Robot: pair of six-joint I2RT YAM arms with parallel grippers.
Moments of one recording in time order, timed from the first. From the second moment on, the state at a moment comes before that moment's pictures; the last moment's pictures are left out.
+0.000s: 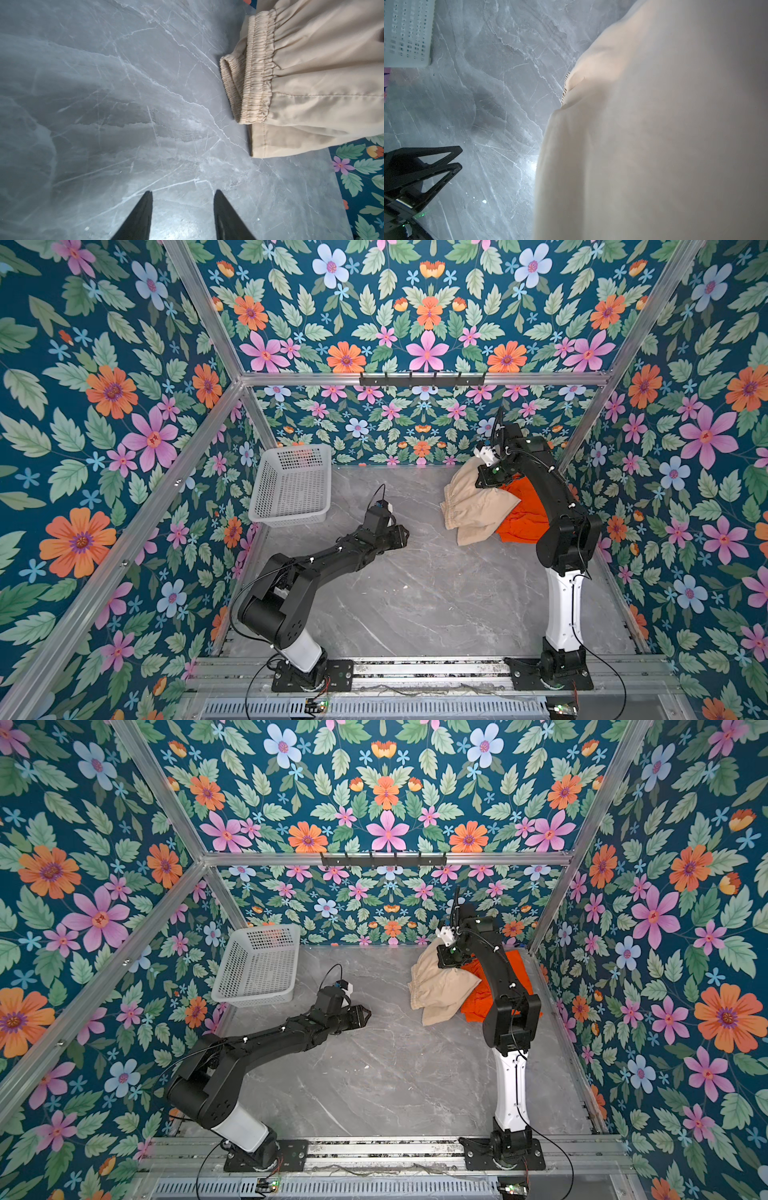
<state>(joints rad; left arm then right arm) -0.55 1.62 0.87 0.06 0.13 -0.60 0.15 2.25 2.41 -1.30 -0.32 -0.11</state>
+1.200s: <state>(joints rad) -0.55 1.69 0.96 0.01 0.12 -0.58 -0.20 2.35 2.57 -1.45 -0.52 -0.13</state>
